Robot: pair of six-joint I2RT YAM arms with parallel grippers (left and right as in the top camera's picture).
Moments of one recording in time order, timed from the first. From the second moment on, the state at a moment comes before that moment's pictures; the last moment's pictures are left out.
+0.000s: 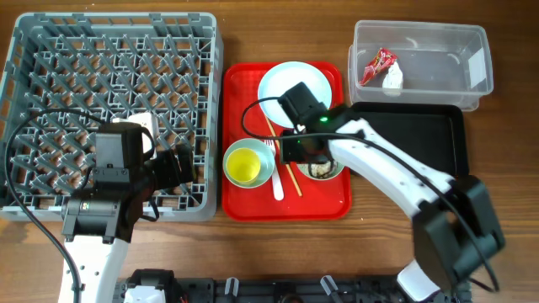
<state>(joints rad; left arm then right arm) -0.07 0.96 0.91 -0.91 0.04 -0.26 0.61 1.78 1.23 -0.78 -0.07 0.59</state>
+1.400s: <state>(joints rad) -0.07 0.96 0.91 -0.92 0.04 -0.26 -0.03 1.64 1.32 -0.95 -0.64 0.25</state>
